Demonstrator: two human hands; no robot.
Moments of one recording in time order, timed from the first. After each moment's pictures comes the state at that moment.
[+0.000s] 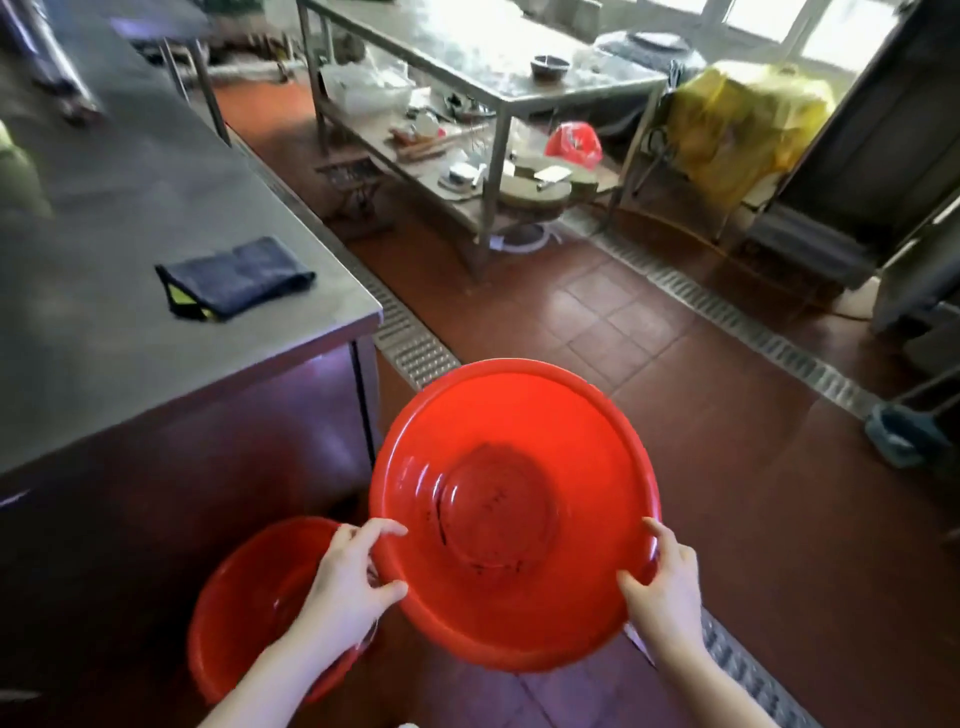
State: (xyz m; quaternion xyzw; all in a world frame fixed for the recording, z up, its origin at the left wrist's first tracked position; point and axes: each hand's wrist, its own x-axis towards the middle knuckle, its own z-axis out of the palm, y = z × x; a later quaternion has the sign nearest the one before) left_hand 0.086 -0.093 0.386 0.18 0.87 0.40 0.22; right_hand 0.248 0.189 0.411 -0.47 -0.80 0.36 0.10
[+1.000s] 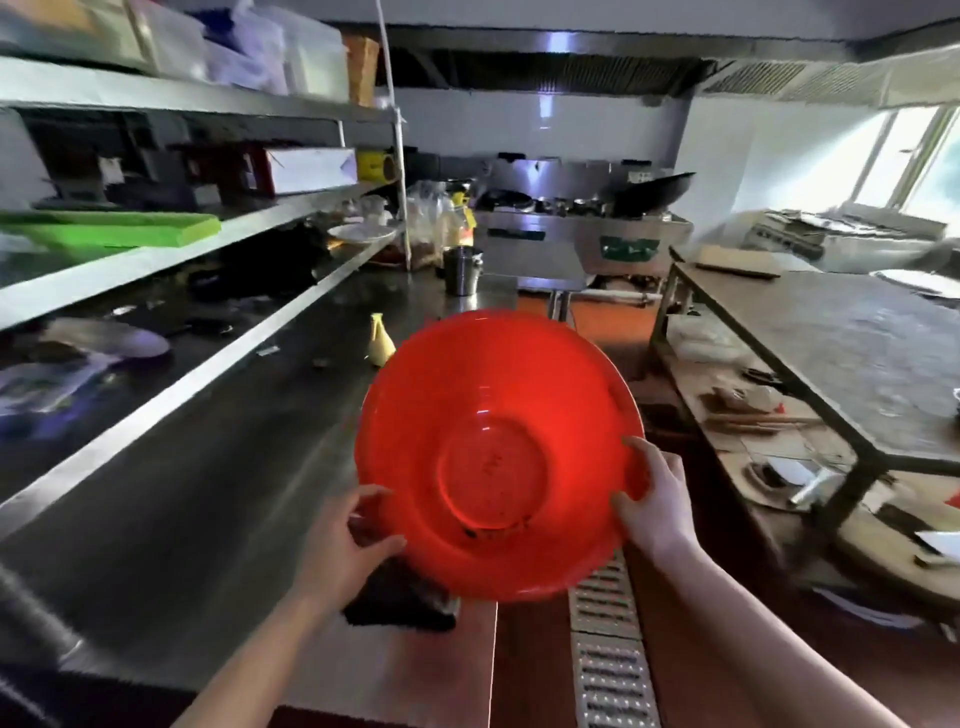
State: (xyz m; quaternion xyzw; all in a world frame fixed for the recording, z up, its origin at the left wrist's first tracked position) left_hand -0.306 -0.041 0.609 -0.13 0.84 0.49 -0.19; right_hand -0.437 0.270 0.655 0.08 -0.88 0.46 0.10
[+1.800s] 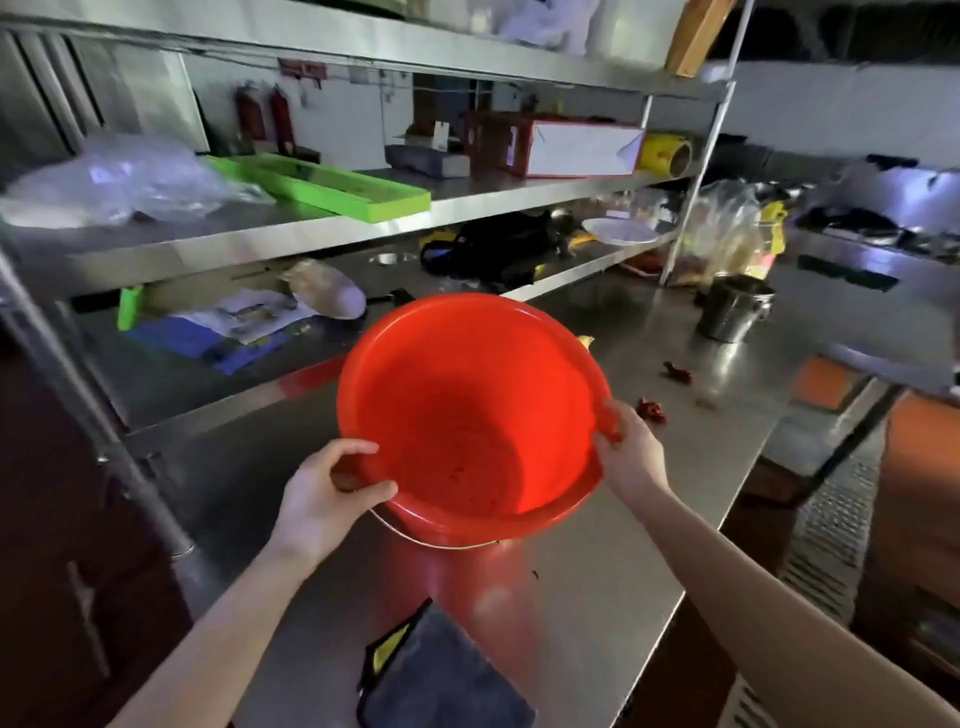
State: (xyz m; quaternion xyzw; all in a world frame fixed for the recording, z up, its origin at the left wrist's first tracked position) left_hand -0.400 -0.171 0.623 -0.42 0.72 0.43 -0.34; right_hand -0.712 -0.037 0.650 0.36 -0.82 0.44 -0.07
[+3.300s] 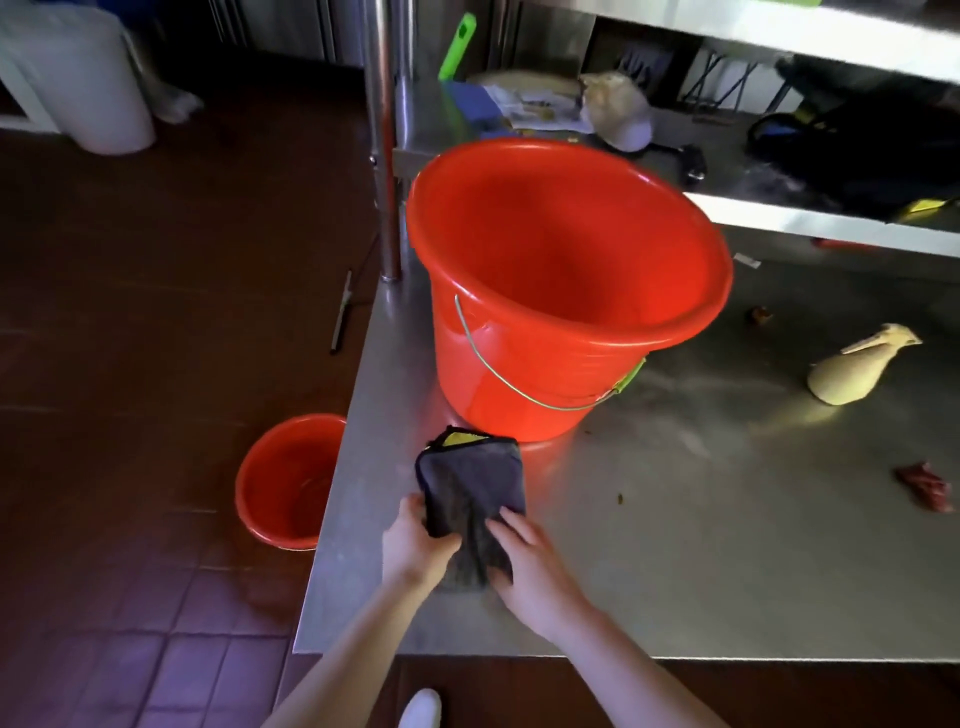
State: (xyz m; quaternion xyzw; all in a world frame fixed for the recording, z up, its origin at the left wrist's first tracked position) left_hand -0.454 0.054 0.424 -0.78 0.37 0.41 -0.28; right_hand -0.625 0.035 0.427 0.81 -0.51 -0.01 -0.29
